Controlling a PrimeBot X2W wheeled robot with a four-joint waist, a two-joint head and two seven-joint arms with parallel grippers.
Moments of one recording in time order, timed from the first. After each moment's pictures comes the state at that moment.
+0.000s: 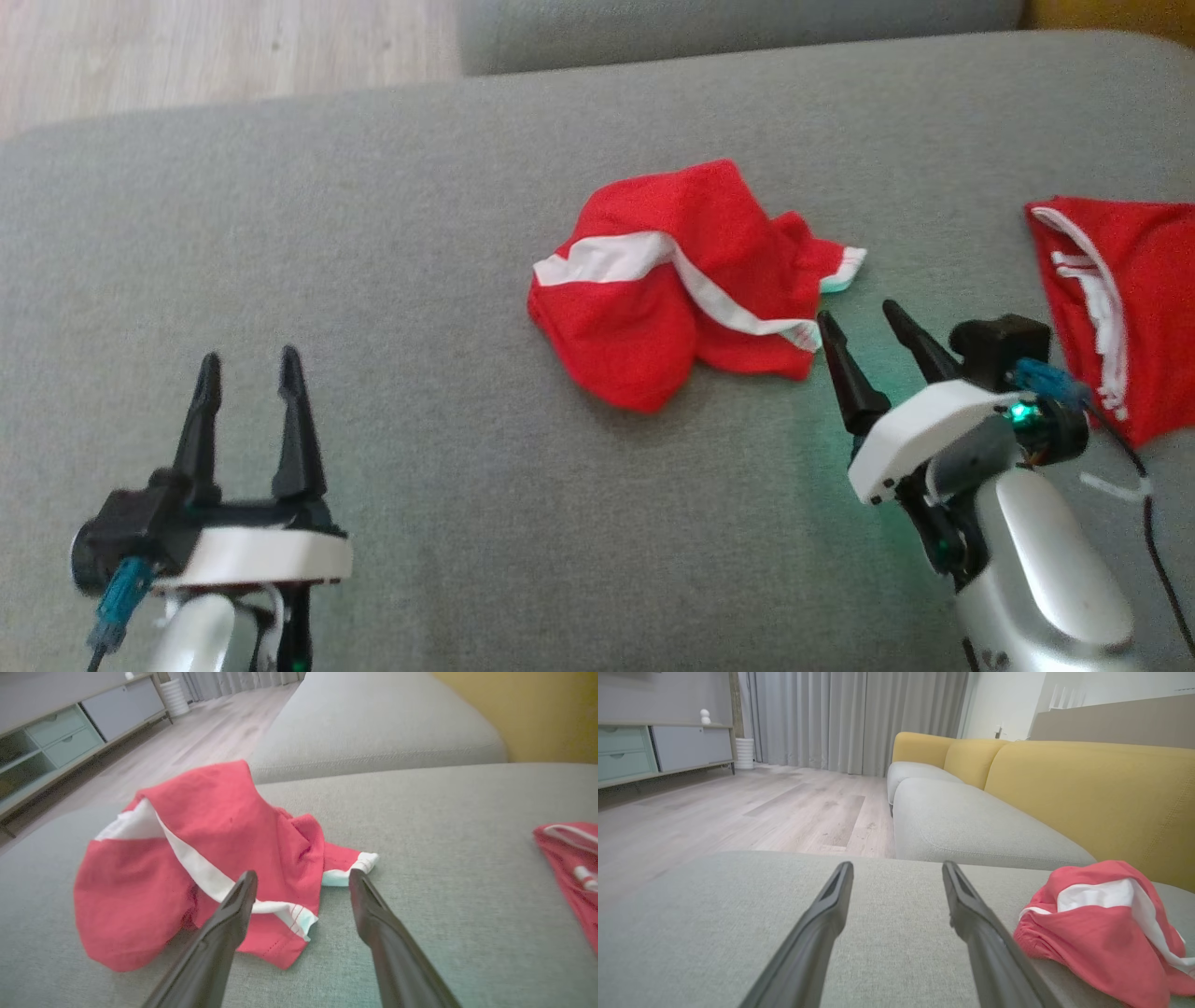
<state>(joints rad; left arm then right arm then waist) -0.08 0.25 -0.22 0.12 -0.44 0.07 -0.24 -0.26 -0.07 0.15 0.33 0.24 0.12 0.13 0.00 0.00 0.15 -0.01</state>
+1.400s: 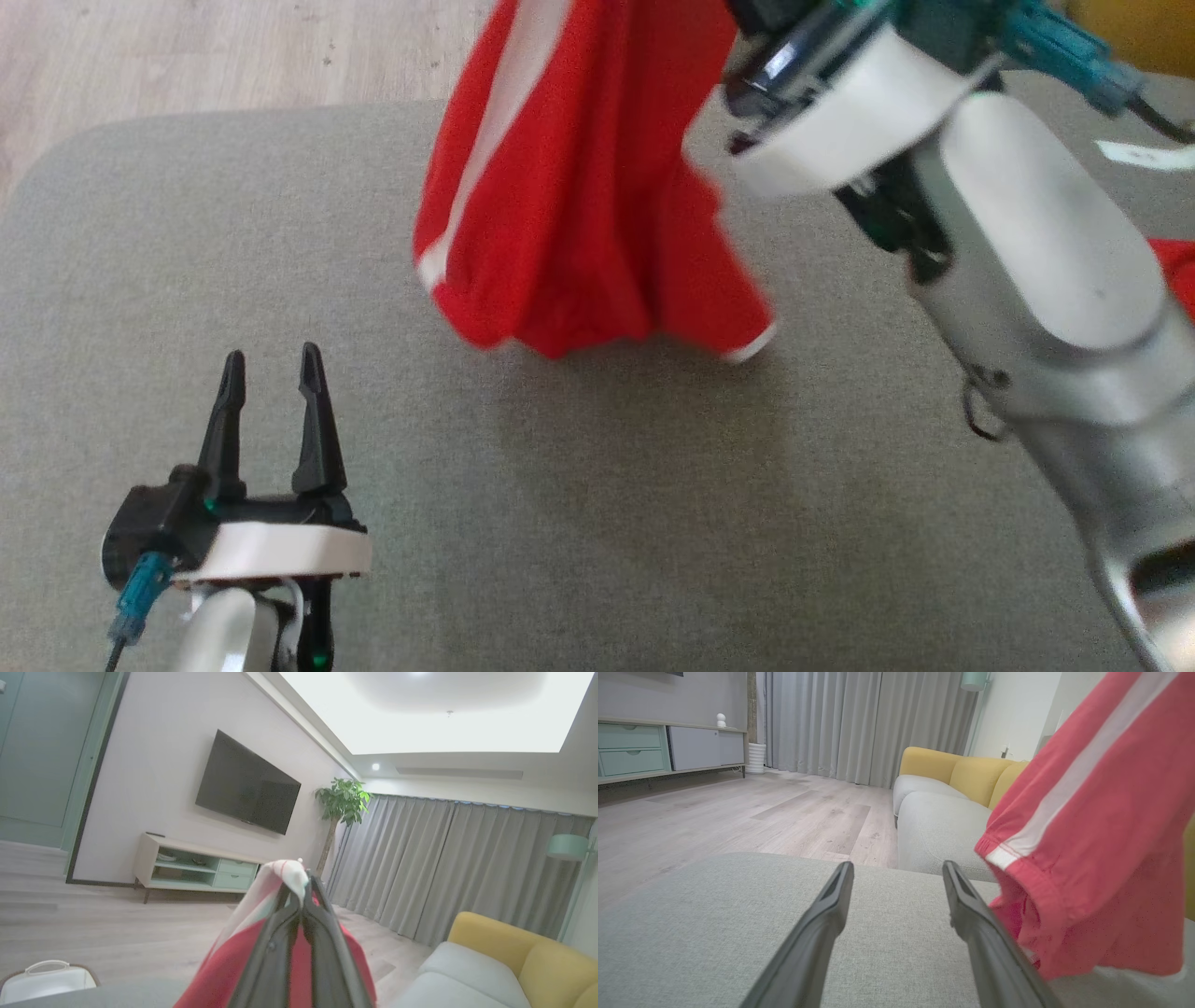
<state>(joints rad) -0.11 0.16 -0.16 0.19 -0.40 -0.01 -0.25 -0.99 -0.19 0.64 0.24 0.36 0.12 -0.08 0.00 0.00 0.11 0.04</state>
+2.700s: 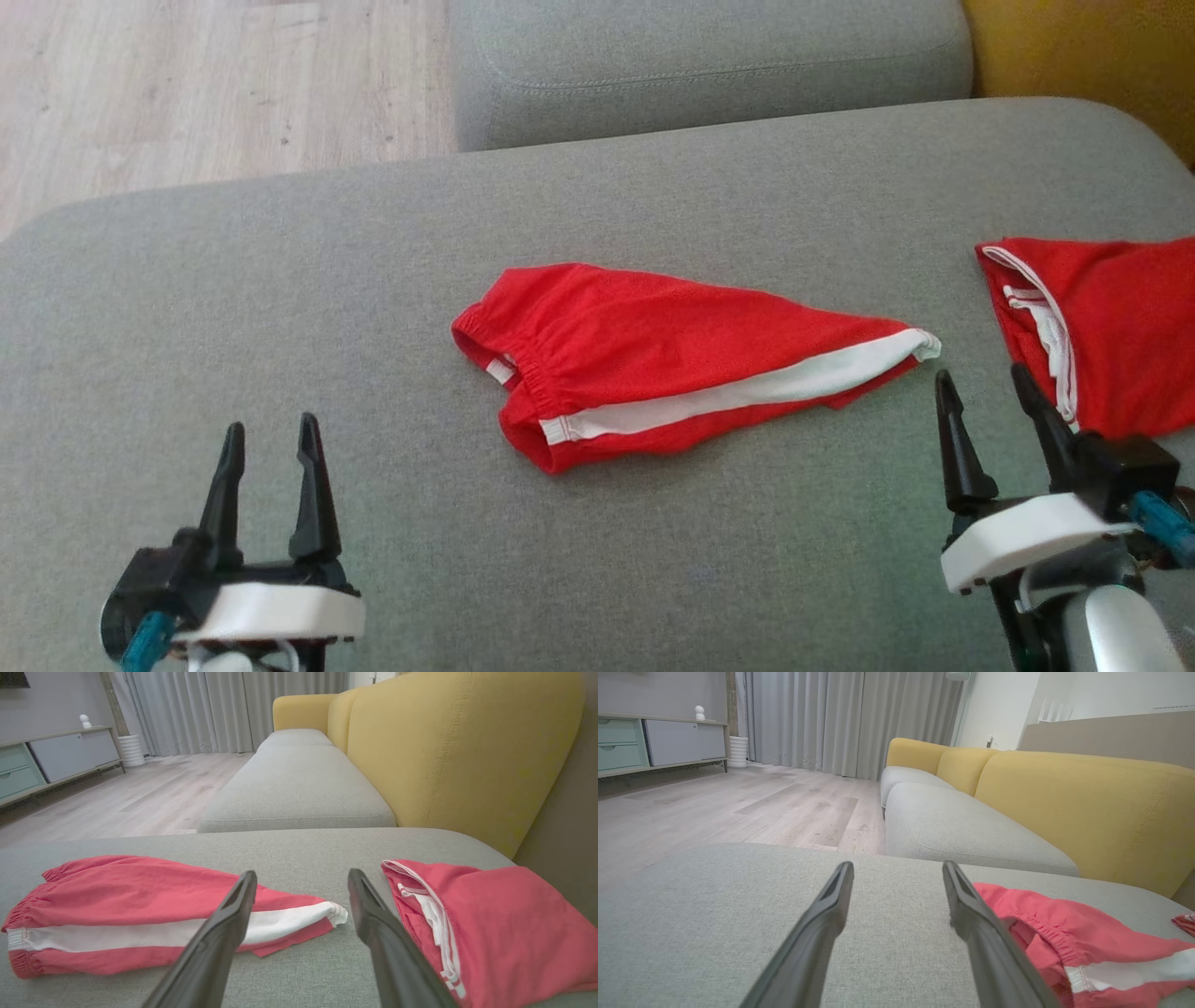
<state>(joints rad) -0.01 0.13 -0.10 0.22 -0.35 -0.05 -0.25 0.01 -0.07 -0.03 0.08 0.09 0.12 0.00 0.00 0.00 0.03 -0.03</state>
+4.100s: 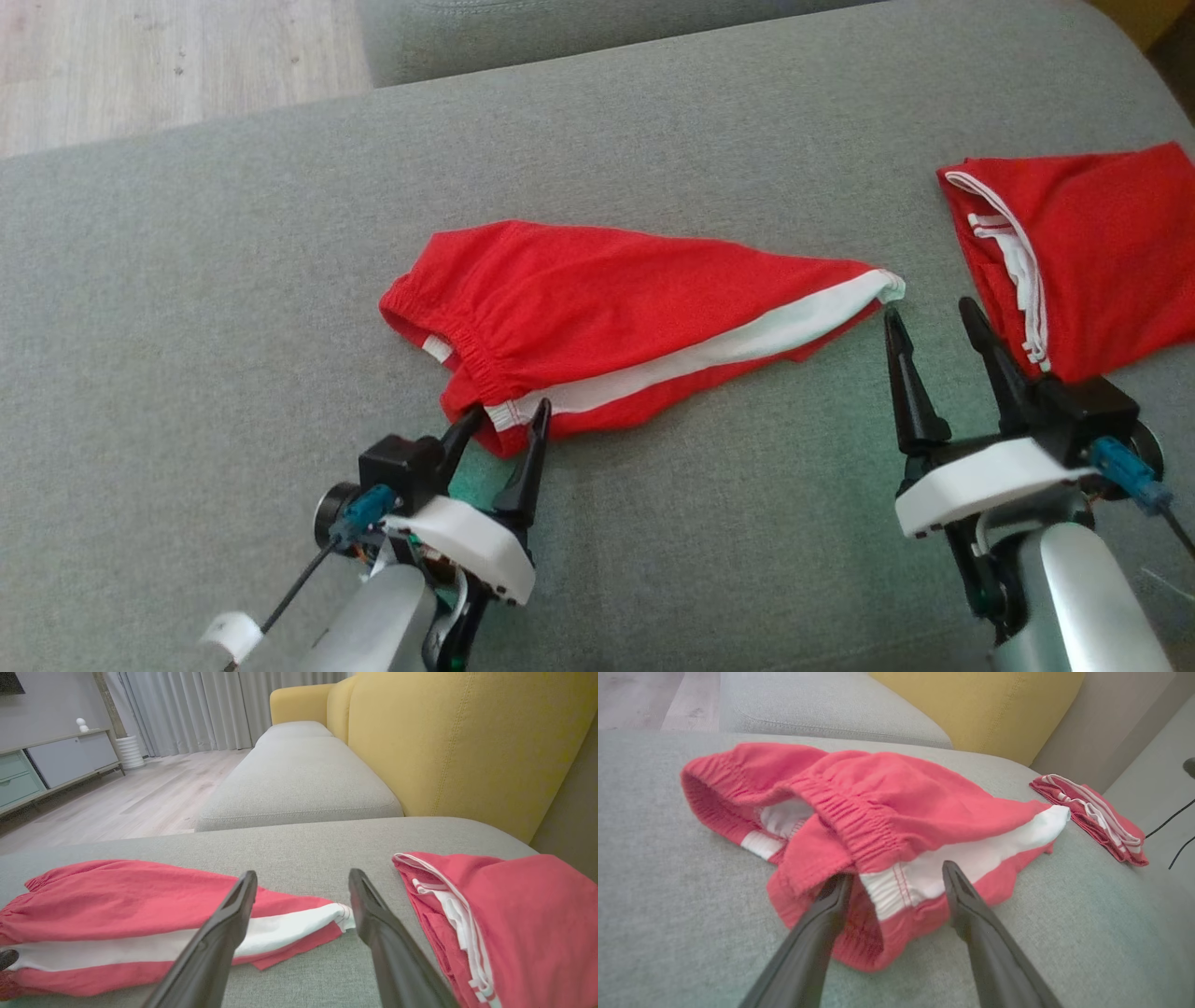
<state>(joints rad) -0.31 0.05 -0.49 0.57 -0.43 -0.12 -0.15 -0.11 -0.07 0.06 0.14 0.12 0.12 -0.05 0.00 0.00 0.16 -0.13</state>
